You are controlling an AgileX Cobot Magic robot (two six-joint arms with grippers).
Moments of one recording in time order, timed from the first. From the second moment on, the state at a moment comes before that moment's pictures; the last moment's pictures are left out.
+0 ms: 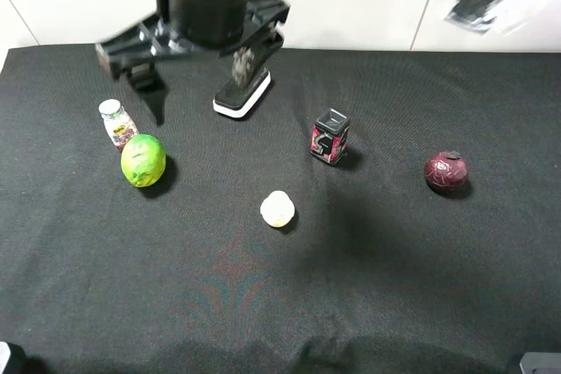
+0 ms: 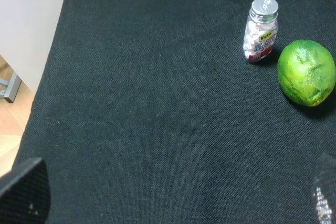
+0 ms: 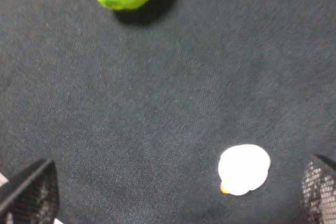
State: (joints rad) left arm -0.04 0.00 -0.49 0.16 1.06 -0.04; right arm 0.97 1.96 -1.83 0.07 1.21 0.20
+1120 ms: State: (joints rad) left arm -0.04 0.00 -0.49 0.16 1.06 -0.04; right arm 0.95 1.56 -1.64 -0.26 1.22 0.12
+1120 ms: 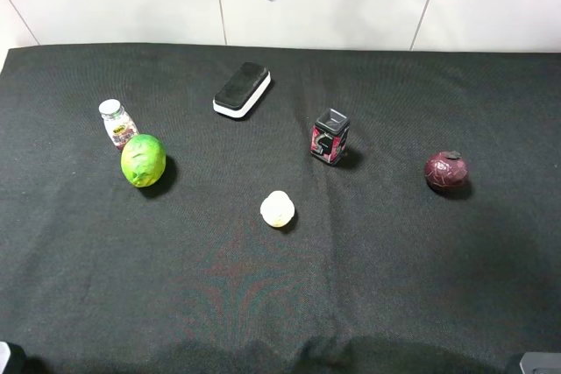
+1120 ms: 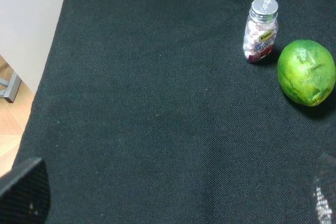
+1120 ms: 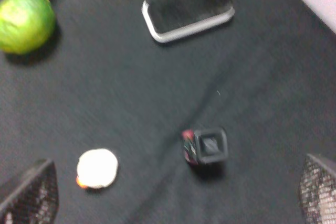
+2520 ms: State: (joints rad) left arm -0.04 0.00 -0.49 0.16 1.06 -0.04; right arm 0.95 0.98 -0.96 -0.29 1.22 0.15
